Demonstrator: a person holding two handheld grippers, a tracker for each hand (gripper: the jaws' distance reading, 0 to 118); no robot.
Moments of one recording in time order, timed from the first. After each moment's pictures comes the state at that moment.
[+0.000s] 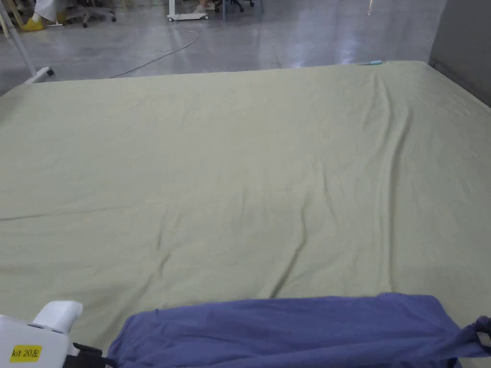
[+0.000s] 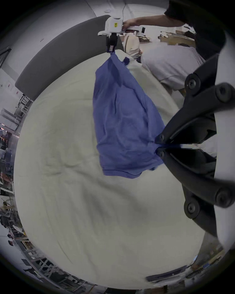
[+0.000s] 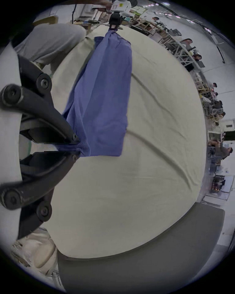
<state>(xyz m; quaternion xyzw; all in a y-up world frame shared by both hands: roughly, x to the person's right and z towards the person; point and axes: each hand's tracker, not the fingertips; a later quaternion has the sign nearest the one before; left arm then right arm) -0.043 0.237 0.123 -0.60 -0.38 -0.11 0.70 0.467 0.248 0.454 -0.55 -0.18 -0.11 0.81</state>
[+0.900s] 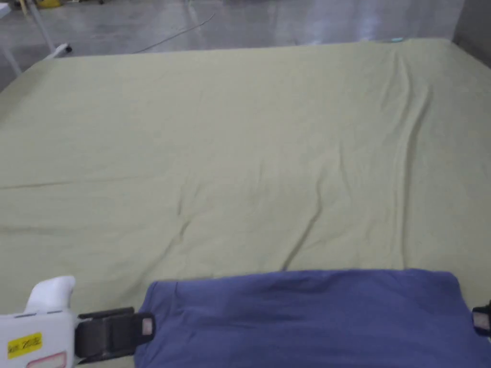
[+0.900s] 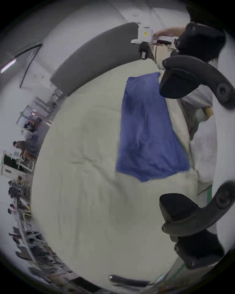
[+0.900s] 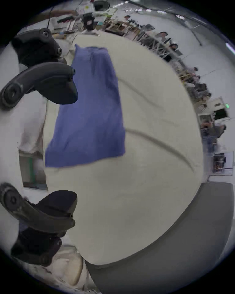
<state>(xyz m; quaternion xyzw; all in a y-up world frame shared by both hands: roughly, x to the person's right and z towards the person) -0.087 0.257 0.188 -0.53 -0.35 0.05 0.77 0.435 0.271 0.488 -0.48 -0.21 -0.21 0.82</state>
